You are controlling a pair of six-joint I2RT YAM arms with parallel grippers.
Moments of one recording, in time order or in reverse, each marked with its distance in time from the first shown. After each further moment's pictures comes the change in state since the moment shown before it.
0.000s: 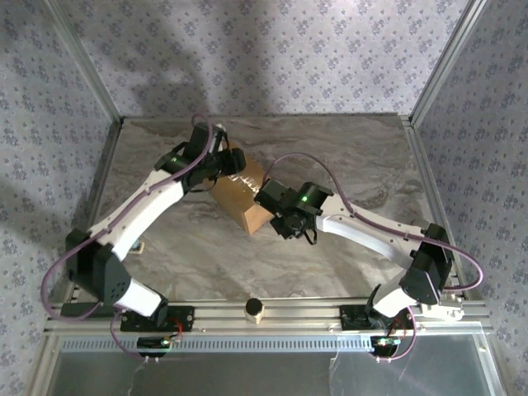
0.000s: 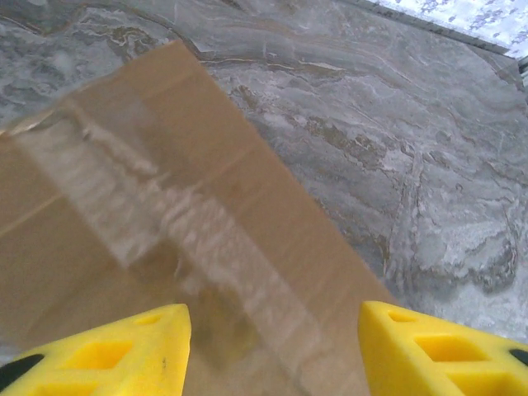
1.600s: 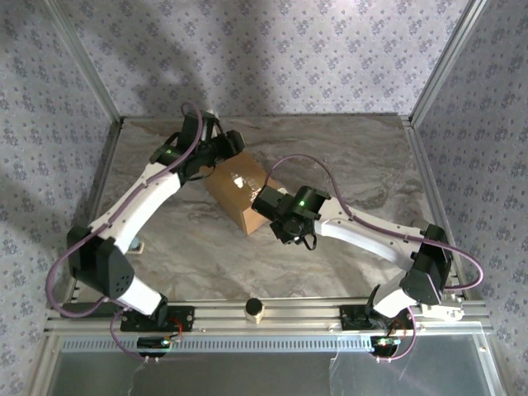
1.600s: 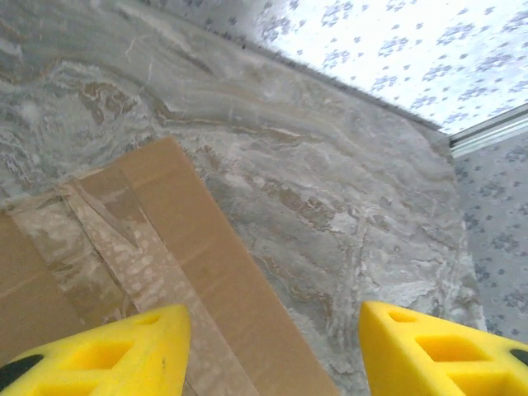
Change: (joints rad) left arm 0.056 -0.028 0.030 0.096 0.059 -0.092; right arm 0.045 0.000 0.013 -0.073 0.013 0.152
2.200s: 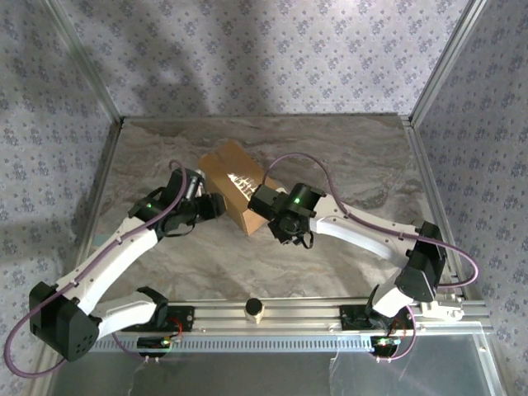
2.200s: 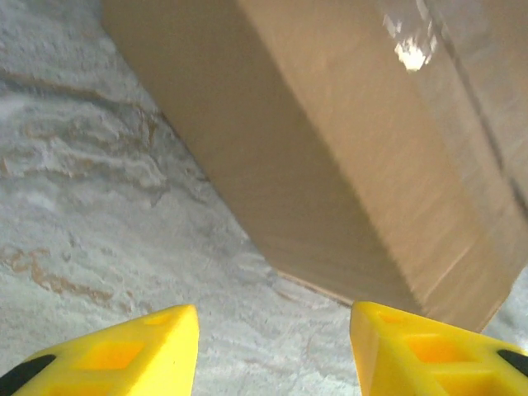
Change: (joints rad) left arm -0.076 -0.393 -0.510 -0.167 0.000 0.000; right arm 0.013 0.043 0.061 -0.062 -0.005 0.035
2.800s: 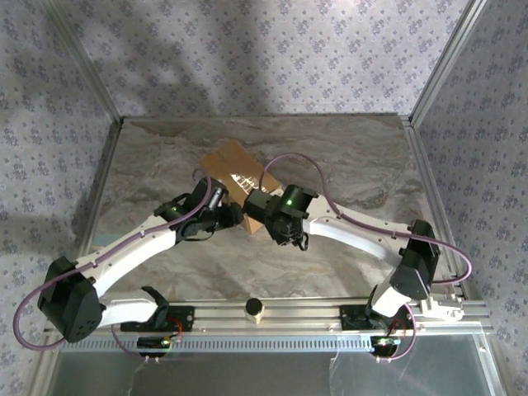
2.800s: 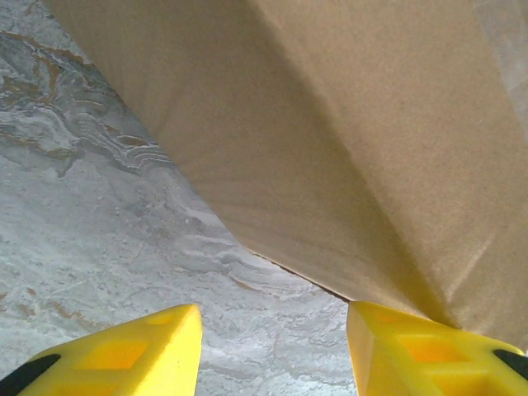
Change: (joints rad) left arm -0.148 0.123 -0.048 0.154 -0.031 -0.111; right arm 0.040 0.045 0.045 -0.061 0.056 0.067
